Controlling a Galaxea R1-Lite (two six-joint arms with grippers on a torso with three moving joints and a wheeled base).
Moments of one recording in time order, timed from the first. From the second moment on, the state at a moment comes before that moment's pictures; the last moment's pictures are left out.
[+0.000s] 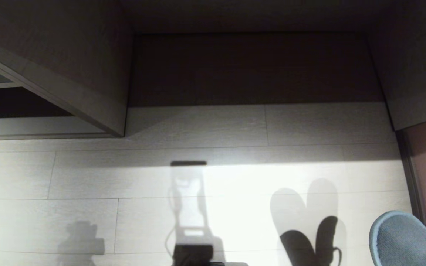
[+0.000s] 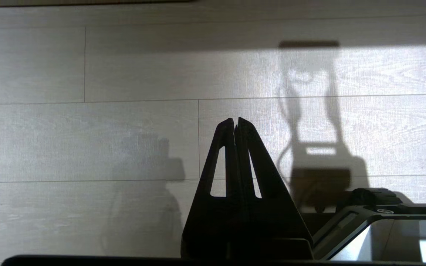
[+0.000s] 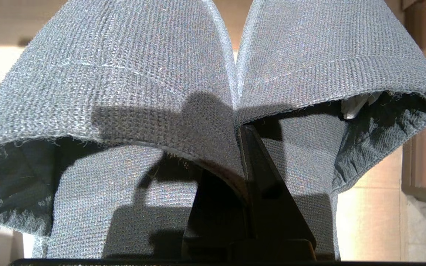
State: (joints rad) left arm 0.00 0.00 0.00 -0.01 0.00 -0.01; right arm 0.00 0.00 0.00 0.00 0.00 0.00
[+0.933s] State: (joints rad) left arm 0.00 0.00 0.00 -0.01 0.00 -0.01; right arm 0.00 0.00 0.00 0.00 0.00 0.00
